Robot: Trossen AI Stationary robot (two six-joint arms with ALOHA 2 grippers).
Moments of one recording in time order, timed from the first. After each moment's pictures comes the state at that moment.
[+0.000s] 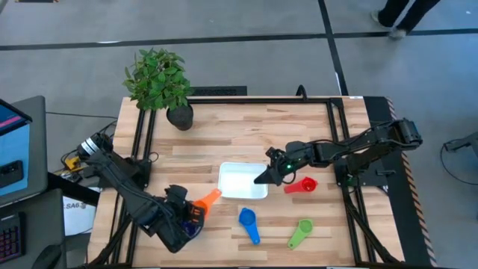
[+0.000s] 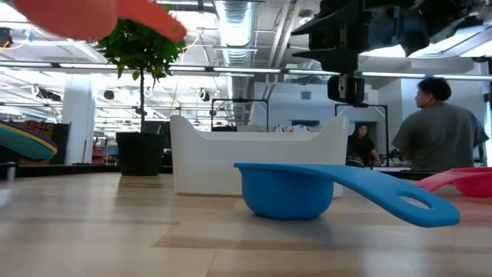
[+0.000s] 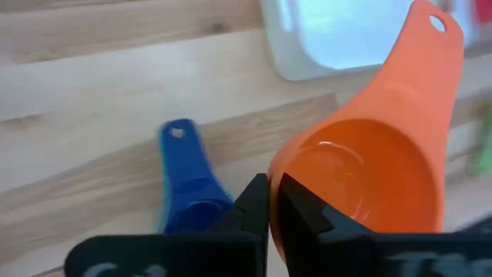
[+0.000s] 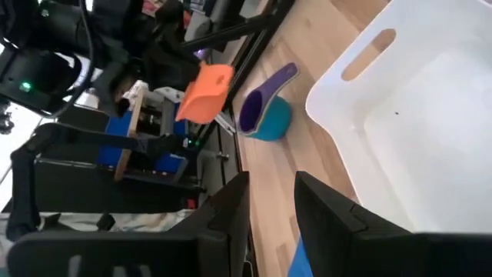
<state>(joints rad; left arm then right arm) -0.77 1.63 1.43 -1.14 -0.51 -2.09 0.07 1.37 0.64 0.44 -0.29 1.05</state>
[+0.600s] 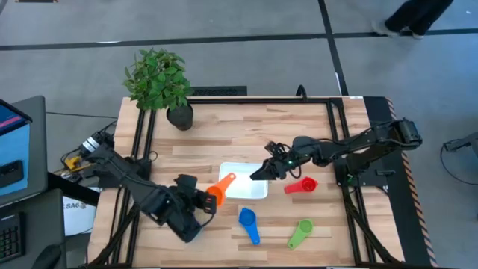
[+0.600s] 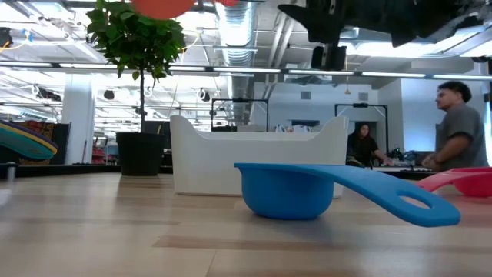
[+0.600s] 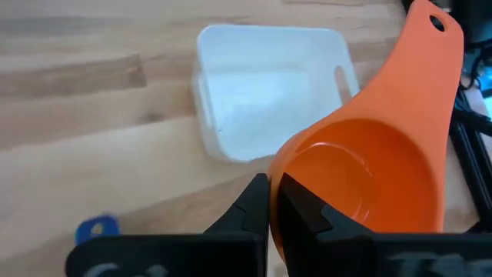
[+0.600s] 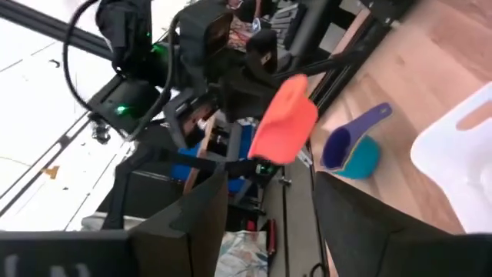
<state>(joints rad) -0.65 1.63 1.49 -1.04 -0.72 -1.90 0.05 1.38 0.67 0.70 -0.34 1.15</state>
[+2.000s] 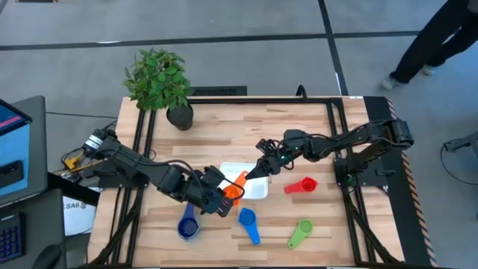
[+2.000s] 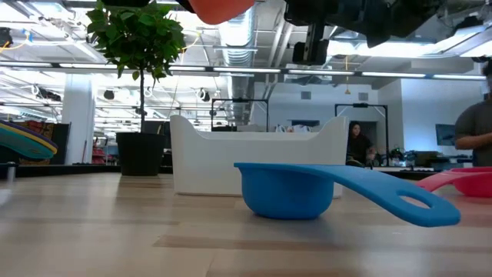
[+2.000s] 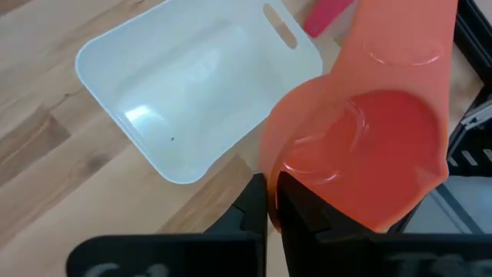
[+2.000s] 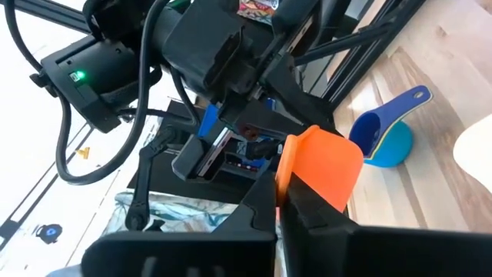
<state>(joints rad) -0.47 1.63 1.49 -0.77 -0.41 -1.20 -0.05 1.47 0.77 0.65 -0.49 1.17</state>
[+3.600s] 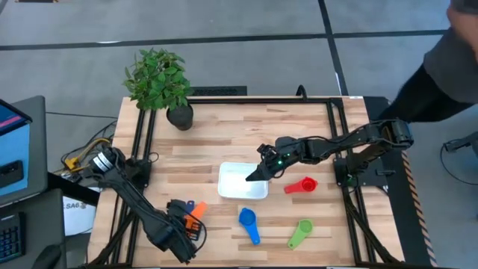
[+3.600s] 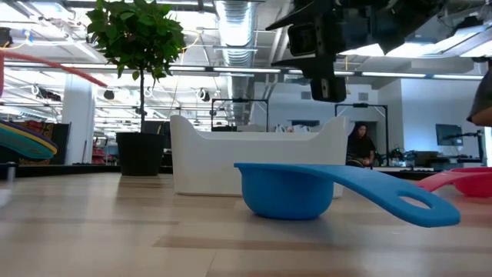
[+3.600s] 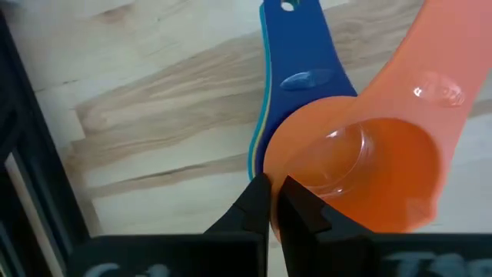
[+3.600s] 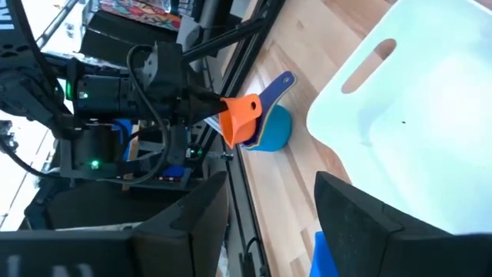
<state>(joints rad) -0.80 1.84 1.48 -1.32 -0.13 -2.15 0.02 1.48 0.77 0.37 -0.34 1.11</state>
